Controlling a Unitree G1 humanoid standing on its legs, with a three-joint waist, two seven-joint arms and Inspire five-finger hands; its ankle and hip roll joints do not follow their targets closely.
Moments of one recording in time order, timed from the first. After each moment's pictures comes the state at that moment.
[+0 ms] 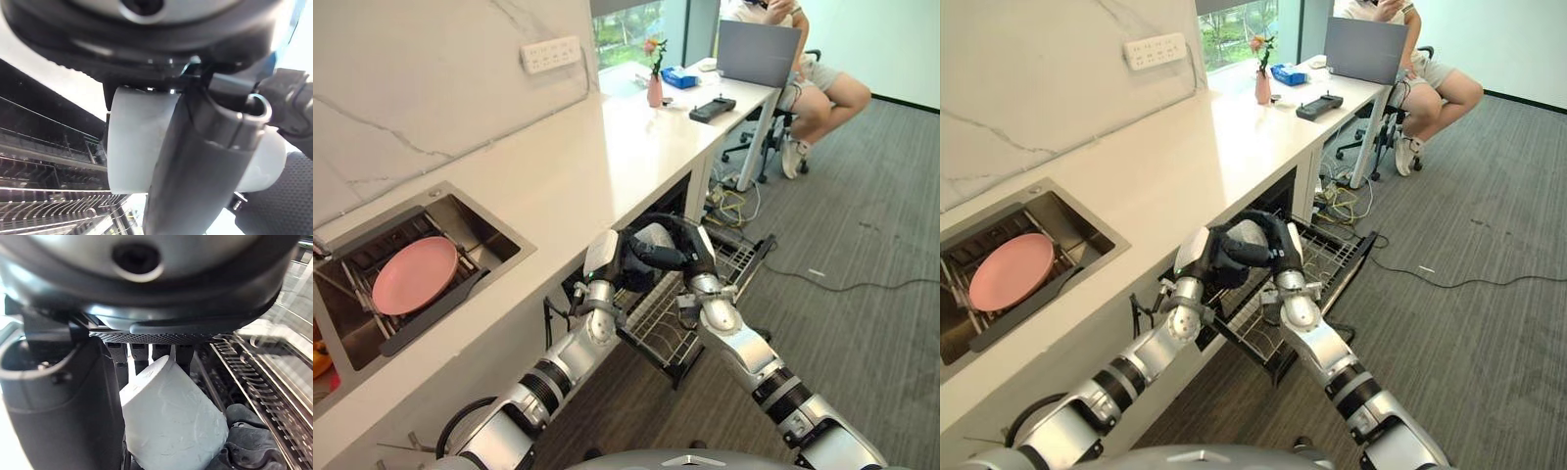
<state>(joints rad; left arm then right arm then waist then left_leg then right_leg) -0.37 0.22 -0.59 0.45 0.23 0.01 0.57 -0.31 -0.24 0.53 0.18 0.25 -0.03 -0.47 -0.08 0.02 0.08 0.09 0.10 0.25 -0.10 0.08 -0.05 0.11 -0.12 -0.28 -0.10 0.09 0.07</state>
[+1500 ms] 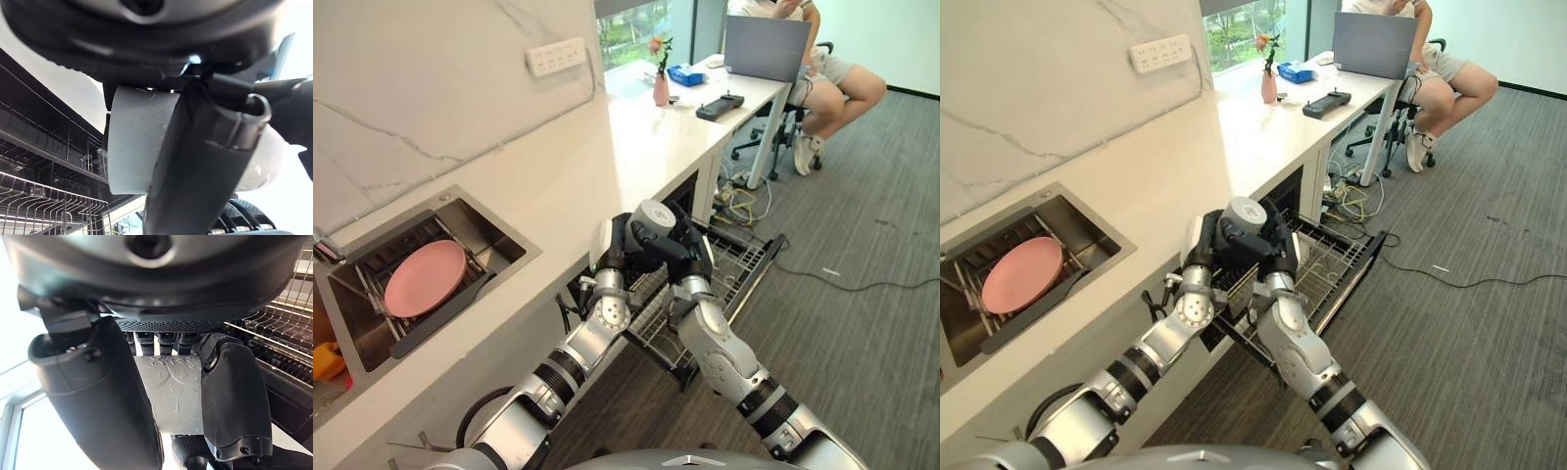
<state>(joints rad) -0.42 0.15 -0.58 0.44 0.02 0.08 0.63 -0.28 -0.14 0.57 0.15 0.78 -0.17 -0.60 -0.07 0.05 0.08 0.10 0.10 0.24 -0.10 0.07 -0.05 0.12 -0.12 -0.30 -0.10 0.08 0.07</state>
